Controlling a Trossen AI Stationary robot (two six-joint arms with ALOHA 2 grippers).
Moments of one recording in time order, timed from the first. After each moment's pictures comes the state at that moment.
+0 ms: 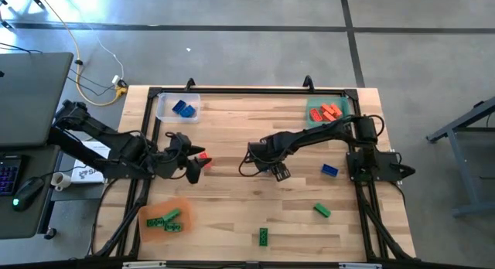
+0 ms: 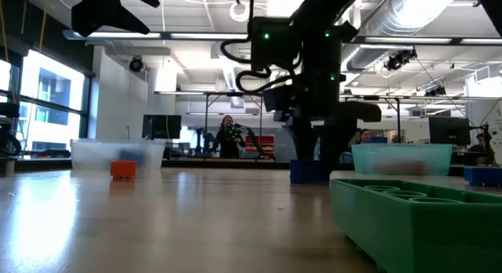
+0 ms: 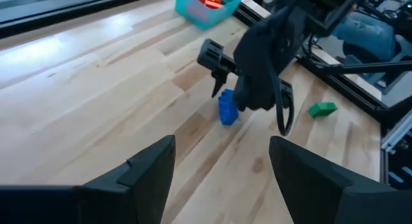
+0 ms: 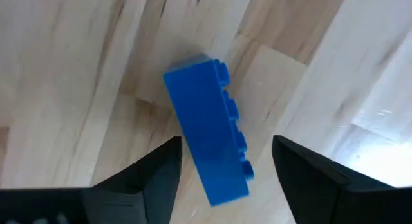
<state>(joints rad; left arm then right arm) -0.35 0.99 0.82 -0.56 -0.72 -0.93 0.00 1.99 1.36 -0.84 0.07 -0.41</state>
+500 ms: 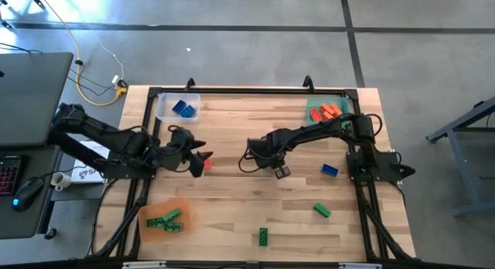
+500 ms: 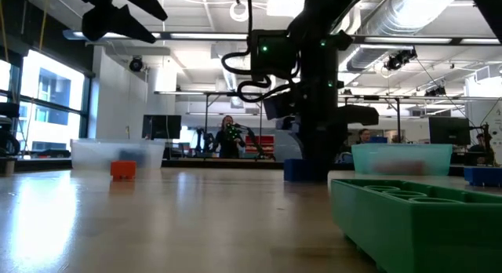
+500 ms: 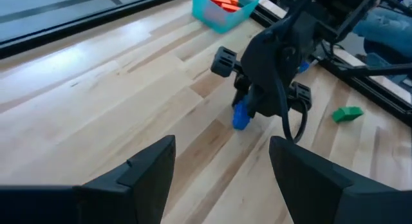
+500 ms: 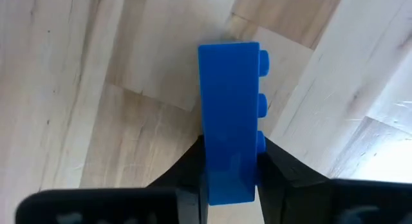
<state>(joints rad) -0.24 0.99 0.82 -0.56 -0.68 -0.85 -0.04 2.01 1.36 -0.85 0.02 -0.43</state>
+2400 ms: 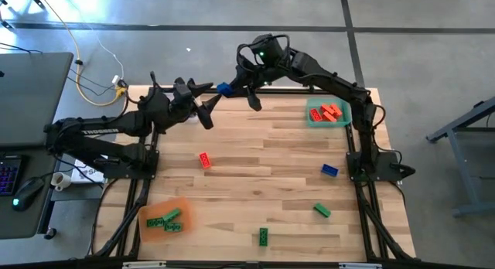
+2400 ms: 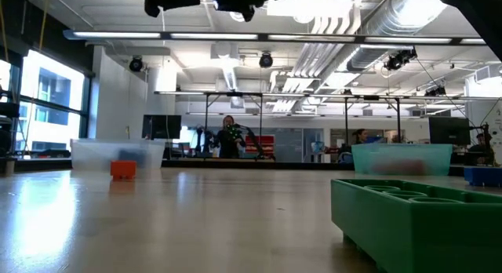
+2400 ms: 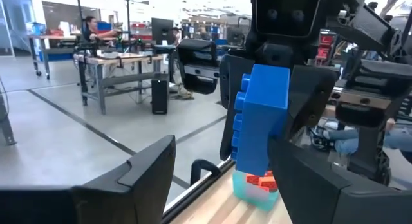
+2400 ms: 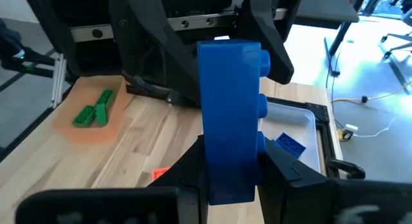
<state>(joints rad) 0.30 0.99 0.82 0.21 -0.44 -0.04 -0.39 2.01 2.24 -0.75 -0.58 -0.36</state>
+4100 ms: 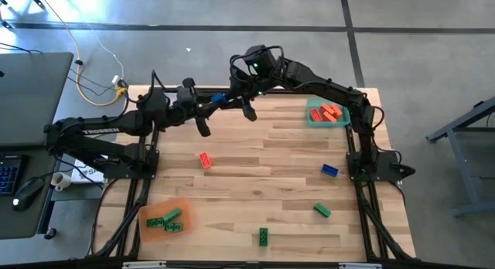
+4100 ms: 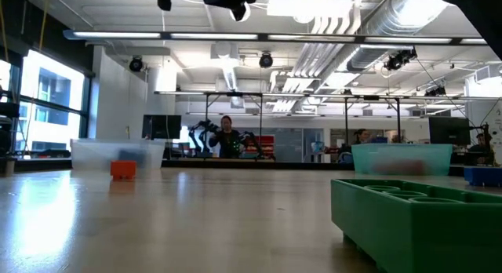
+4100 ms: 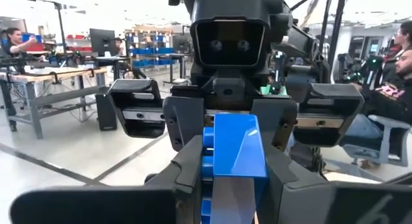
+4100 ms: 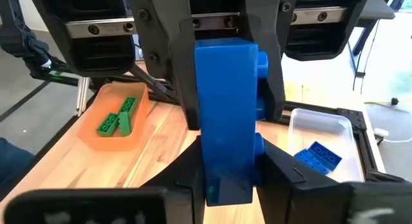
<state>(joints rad) 0.31 0.99 0.82 0.25 -0.19 0.00 -0.33 2.01 2.19 -0.68 -0.57 -0.29</state>
